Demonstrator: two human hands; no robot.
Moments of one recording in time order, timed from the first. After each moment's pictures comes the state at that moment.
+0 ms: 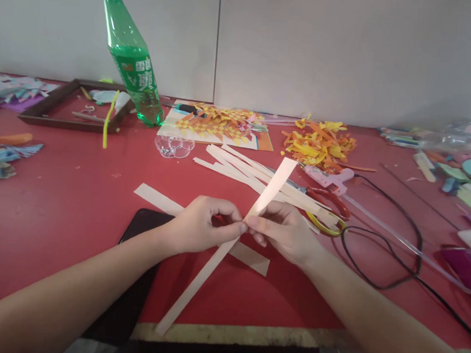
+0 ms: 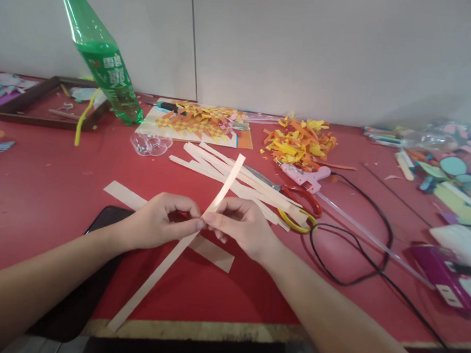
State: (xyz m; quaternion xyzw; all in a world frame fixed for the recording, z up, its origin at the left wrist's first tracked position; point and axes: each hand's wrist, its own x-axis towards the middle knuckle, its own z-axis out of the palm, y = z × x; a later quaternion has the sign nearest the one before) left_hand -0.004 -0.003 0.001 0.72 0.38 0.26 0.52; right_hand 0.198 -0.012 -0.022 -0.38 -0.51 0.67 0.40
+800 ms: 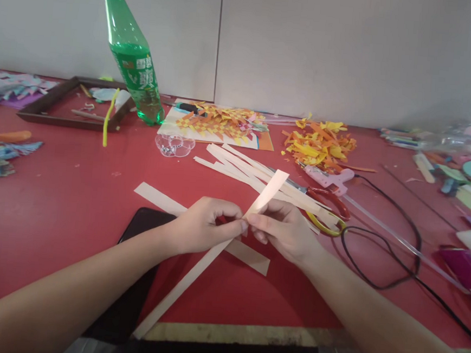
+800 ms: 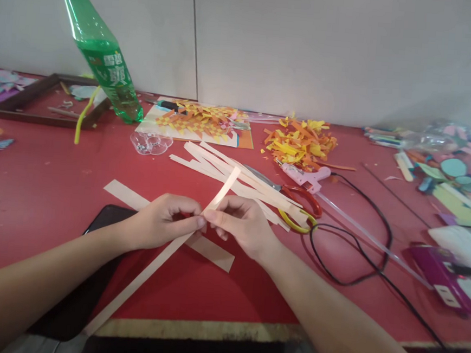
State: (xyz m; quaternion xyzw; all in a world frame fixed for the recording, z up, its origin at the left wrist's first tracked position) left_hand -0.002 -0.002 0.000 0.74 0.38 0.22 0.51; right_hand 0.195 -0.010 -0.019 -0.40 -0.50 0.65 0.41
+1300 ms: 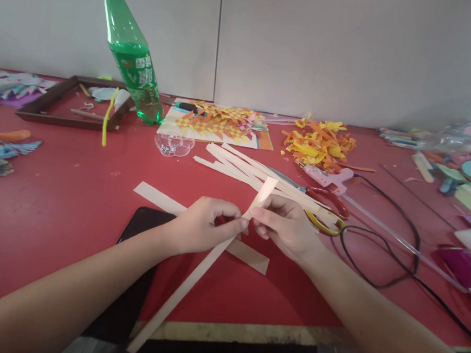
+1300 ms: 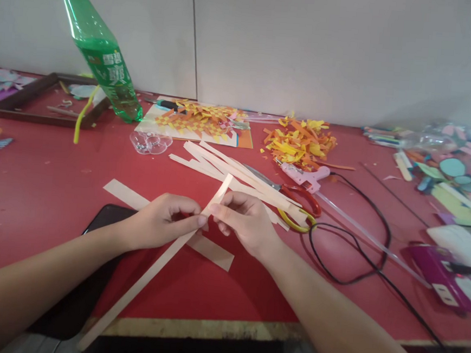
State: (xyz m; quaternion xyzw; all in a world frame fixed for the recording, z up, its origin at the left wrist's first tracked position) left_hand -0.003 -0.003 0.002 0.75 0.39 0.21 0.50; right_hand 0.197 -0.008 -0.018 -0.41 -0.47 0.65 0.44
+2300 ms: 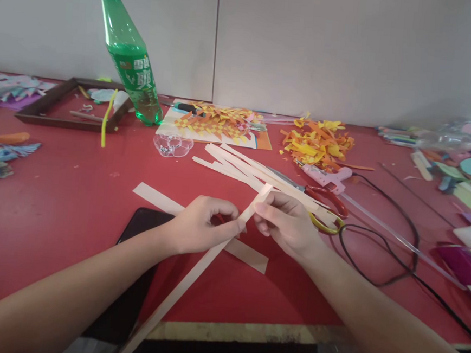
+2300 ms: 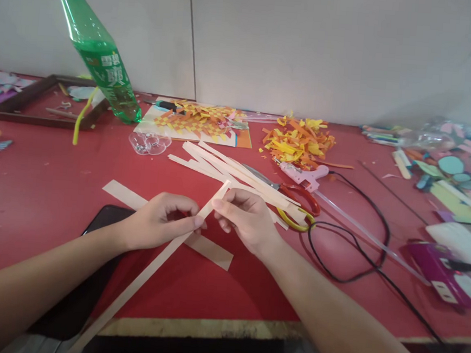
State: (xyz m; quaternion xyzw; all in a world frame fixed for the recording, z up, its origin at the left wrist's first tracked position) left_hand -0.002 -0.004 0.005 0.73 0.39 0.23 0.52; right_hand 0.196 -0.007 -0.014 -0.41 -0.44 0.65 0.47
